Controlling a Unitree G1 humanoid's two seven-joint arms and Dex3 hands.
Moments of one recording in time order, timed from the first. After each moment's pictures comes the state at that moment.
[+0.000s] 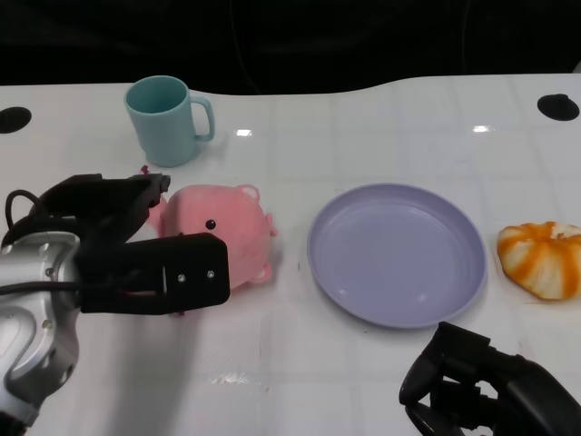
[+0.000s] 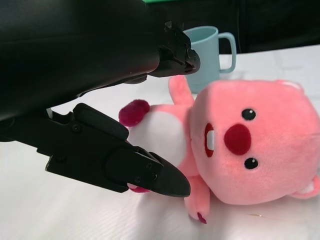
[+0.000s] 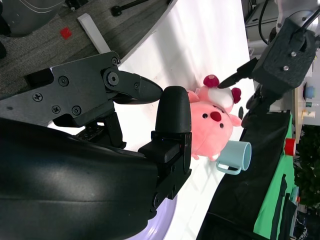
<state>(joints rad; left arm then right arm) -0.43 0.47 -0.38 0.08 0.79 0.36 -0.41 0.43 -0.21 0.16 -0.64 0.11 0.25 0.27</state>
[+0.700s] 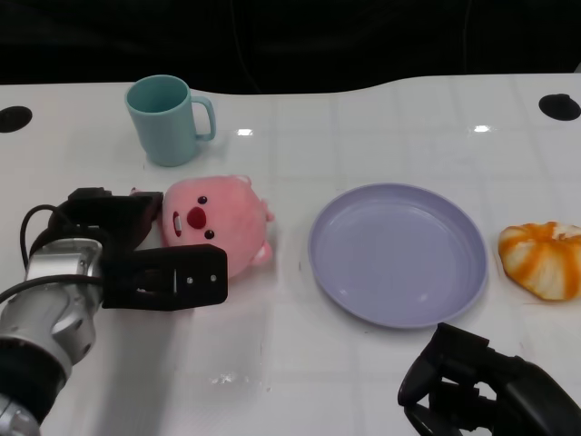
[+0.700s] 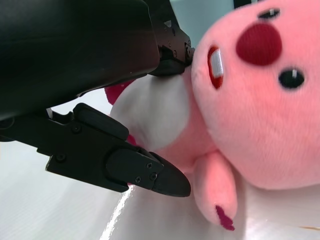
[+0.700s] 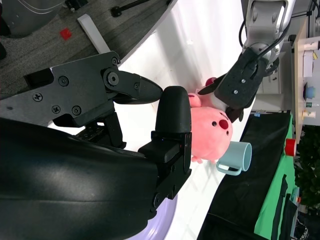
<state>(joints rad) -0.64 0.35 -0.48 0.75 0.80 0.15 -0.12 0.44 -0.21 0.17 -0.64 0.11 0.25 0.27</state>
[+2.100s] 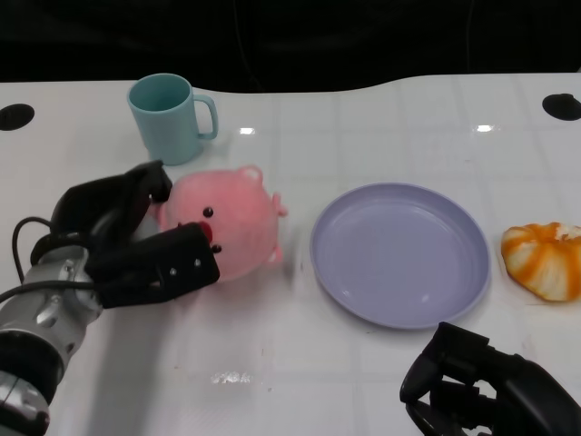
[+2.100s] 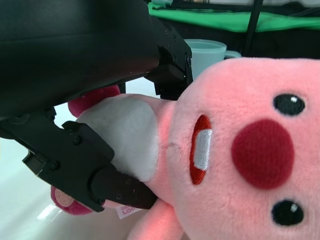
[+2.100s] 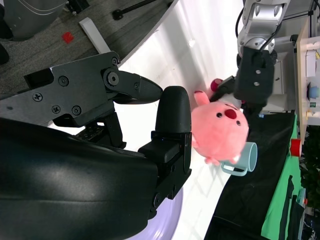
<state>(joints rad) -0.69 0.30 -0.37 1.00 0.57 -0.22 0.27 0.41 -0.20 0.15 -0.60 0.12 0.25 0.28</state>
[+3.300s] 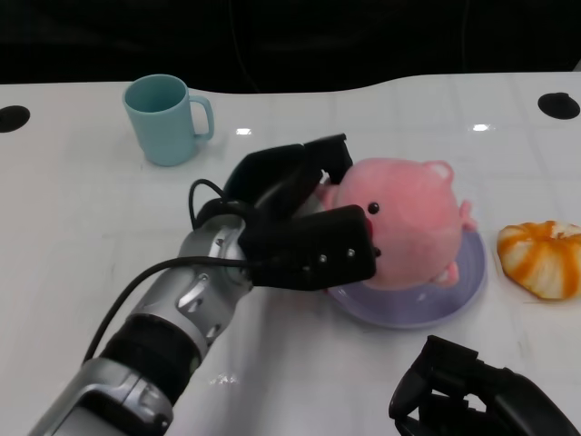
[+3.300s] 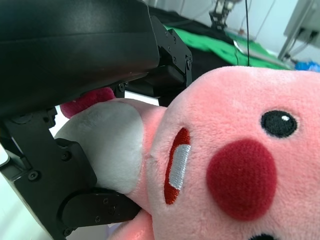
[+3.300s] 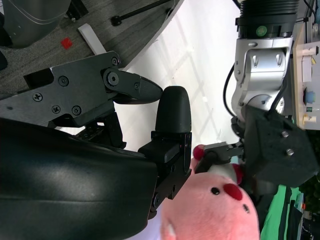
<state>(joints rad) -0.74 0.00 -0.44 0.76 0.59 -0.12 0.11 0.45 -0.20 0.19 -0.60 0.10 0.22 0.28</state>
